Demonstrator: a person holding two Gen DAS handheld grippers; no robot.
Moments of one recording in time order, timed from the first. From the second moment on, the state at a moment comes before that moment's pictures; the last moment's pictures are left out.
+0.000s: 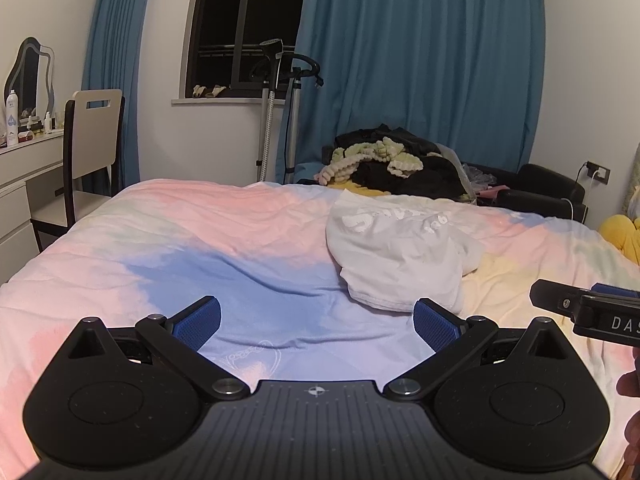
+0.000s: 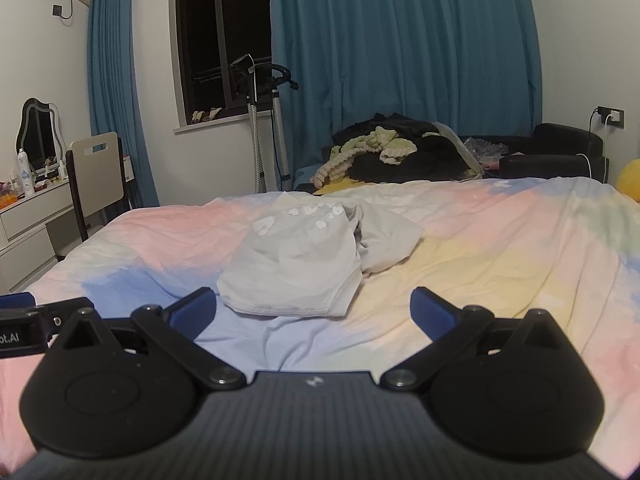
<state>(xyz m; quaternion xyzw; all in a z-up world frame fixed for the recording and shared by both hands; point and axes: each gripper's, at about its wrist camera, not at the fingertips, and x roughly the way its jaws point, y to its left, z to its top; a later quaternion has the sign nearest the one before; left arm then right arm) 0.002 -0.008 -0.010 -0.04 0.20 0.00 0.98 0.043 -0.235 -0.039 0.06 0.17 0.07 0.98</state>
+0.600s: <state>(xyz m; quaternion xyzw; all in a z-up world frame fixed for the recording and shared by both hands) -0.002 -0.010 -0.009 -0.04 0.19 -0.02 0.98 0.044 -0.236 -0.043 0.05 0.18 0.07 0.98</state>
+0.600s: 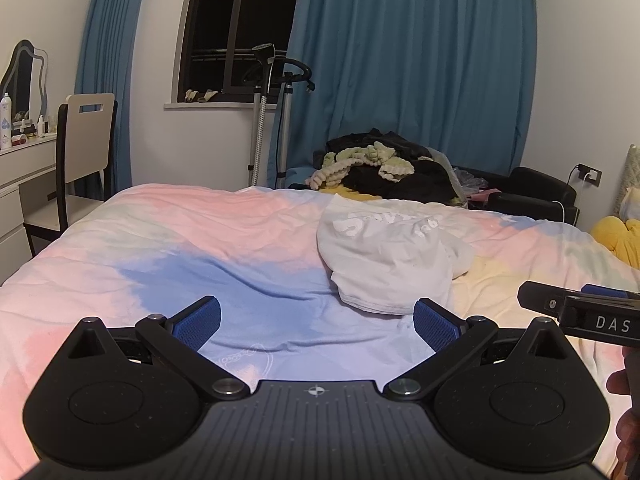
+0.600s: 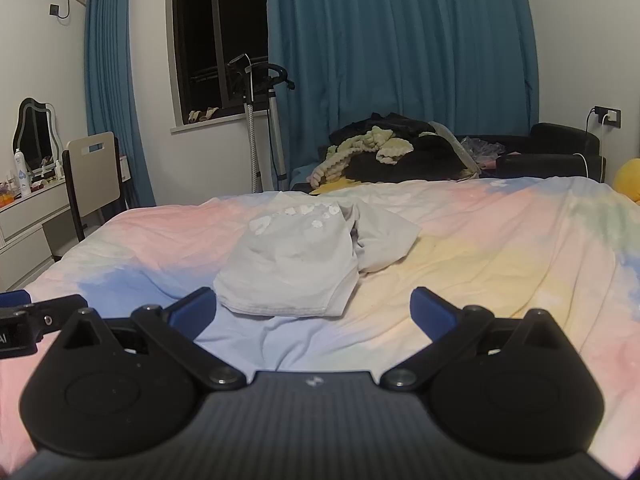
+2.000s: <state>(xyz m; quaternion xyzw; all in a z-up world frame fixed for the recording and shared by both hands) 0.127 -0.171 -0.099 0.34 0.17 -0.12 0.92 0.083 -0.330 -0.041 0.15 0.19 0.00 0.97</state>
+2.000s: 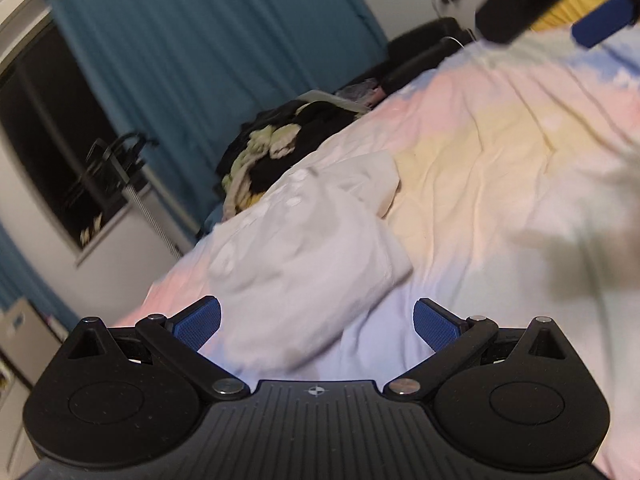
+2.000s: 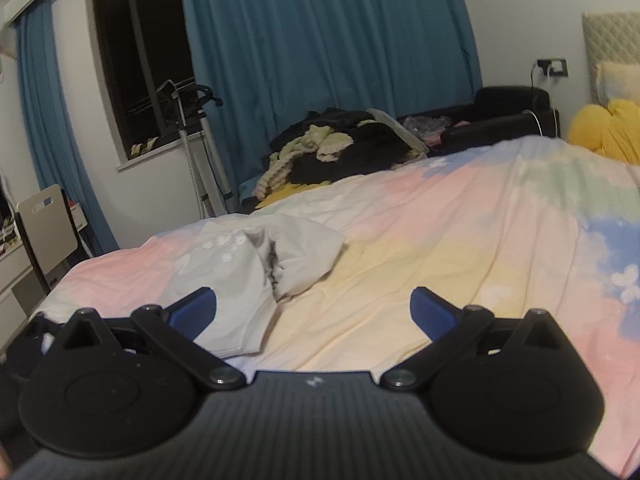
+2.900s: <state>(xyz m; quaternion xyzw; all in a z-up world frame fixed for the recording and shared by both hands) 0.079 -0.089 -0.008 0.09 0.15 -0.12 0.98 0.109 -0.344 -0.064 0.17 0.16 0.02 0.97</state>
